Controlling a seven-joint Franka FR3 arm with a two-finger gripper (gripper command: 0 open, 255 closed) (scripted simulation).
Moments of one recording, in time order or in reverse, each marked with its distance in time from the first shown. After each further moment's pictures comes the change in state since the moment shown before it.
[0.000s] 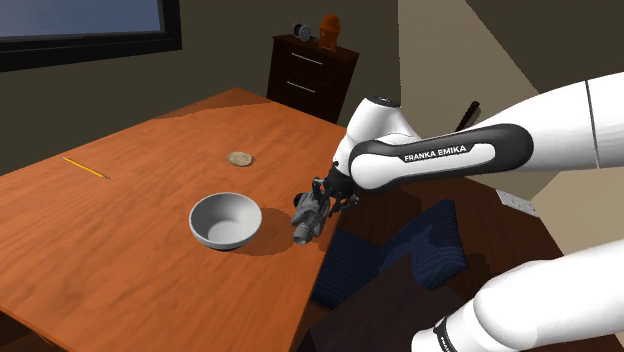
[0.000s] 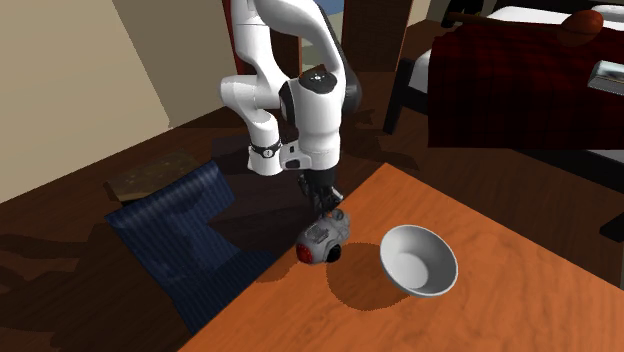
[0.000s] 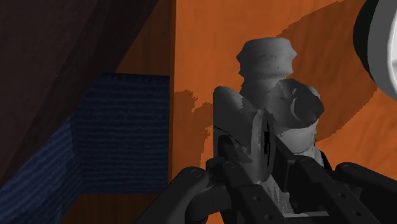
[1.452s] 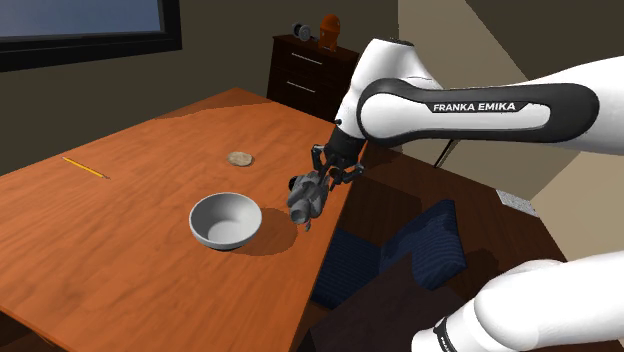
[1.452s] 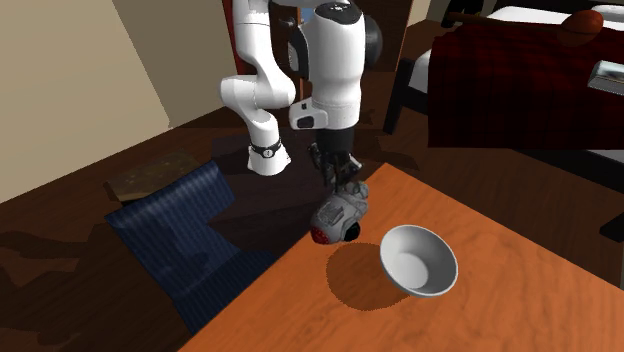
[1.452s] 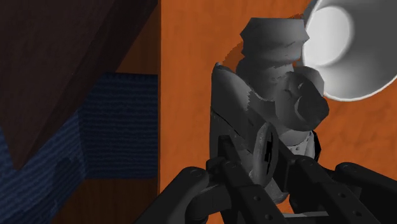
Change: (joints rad) arm 0.015 -0.092 -0.011 0.210 0.000 -0.294 0.039
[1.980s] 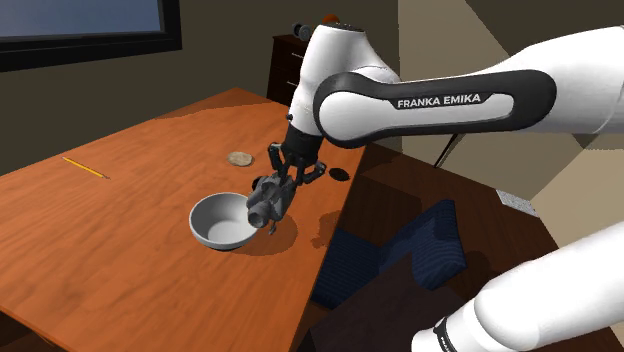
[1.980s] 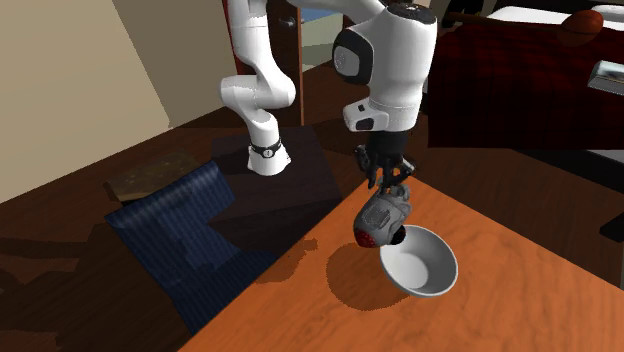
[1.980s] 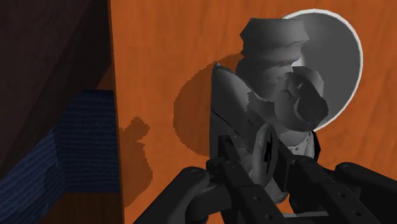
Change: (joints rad) arm 0.005 0.215 0.171 0.210 -0.100 0.003 0.243
